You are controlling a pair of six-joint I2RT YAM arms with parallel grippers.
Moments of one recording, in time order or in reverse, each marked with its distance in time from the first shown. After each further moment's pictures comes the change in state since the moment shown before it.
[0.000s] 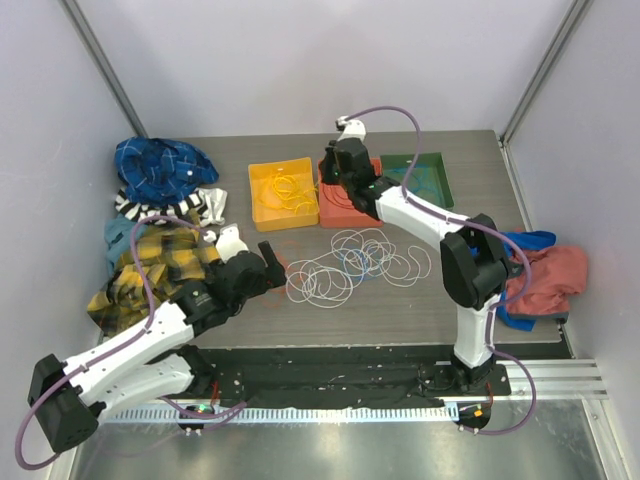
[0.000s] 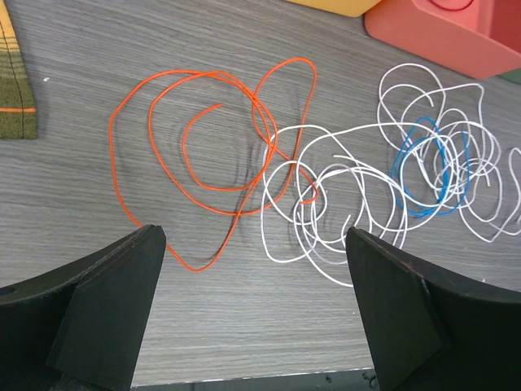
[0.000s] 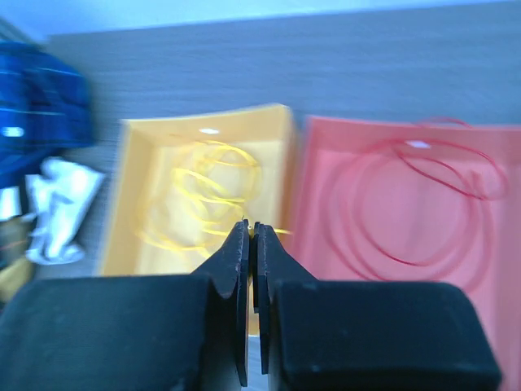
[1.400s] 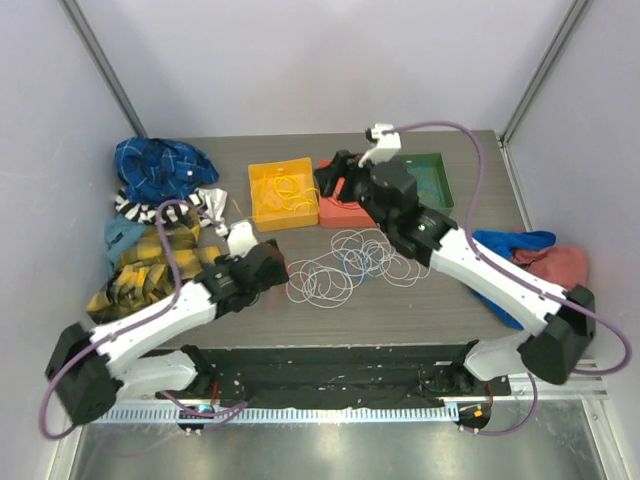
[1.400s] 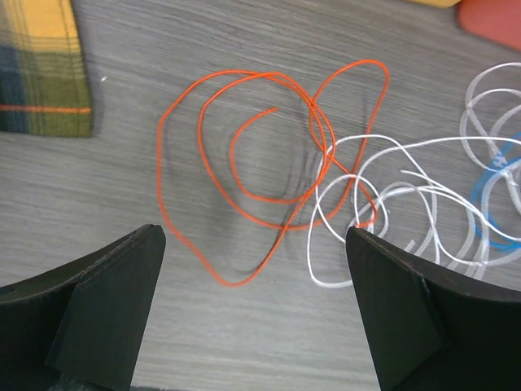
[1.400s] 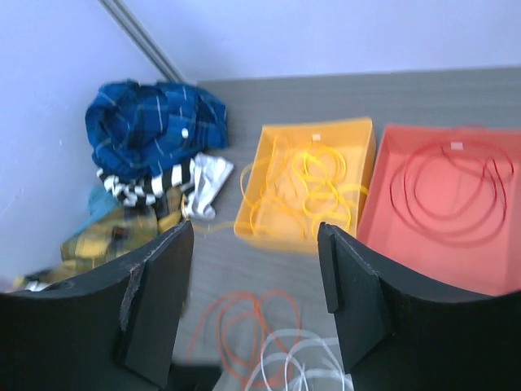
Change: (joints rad) left arm 0.002 0.147 0.067 -0.092 -0.090 -0.024; right arm 0.188 -0.536 -0.206 -0.067 0.083 0.032
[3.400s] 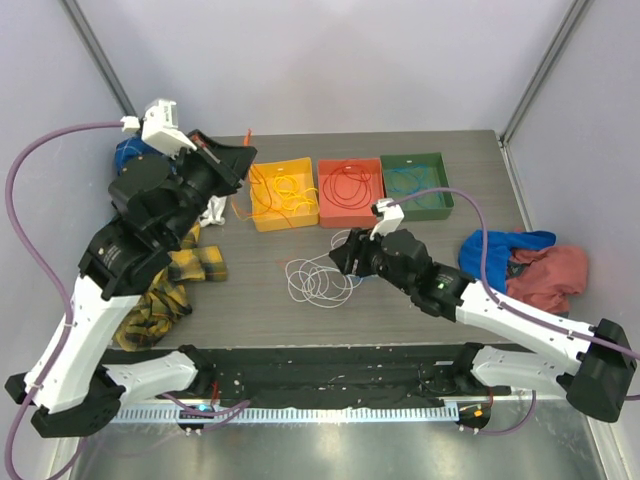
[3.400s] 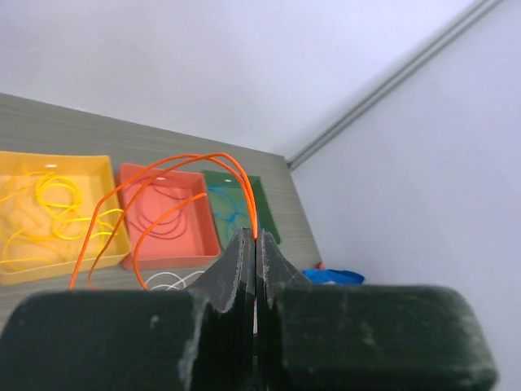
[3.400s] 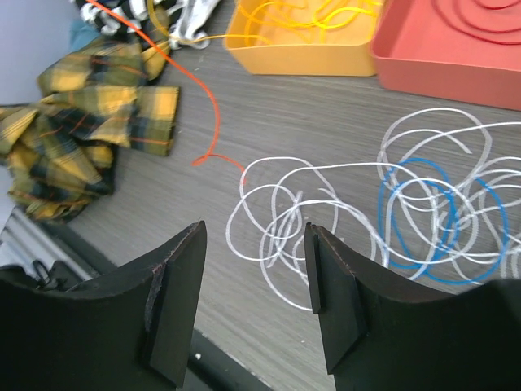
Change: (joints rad) left arm 0.131 0.021 0.906 0.018 0.267 0.299; right arm 0.117 -0.349 -0.550 -0.050 -0.093 0.137
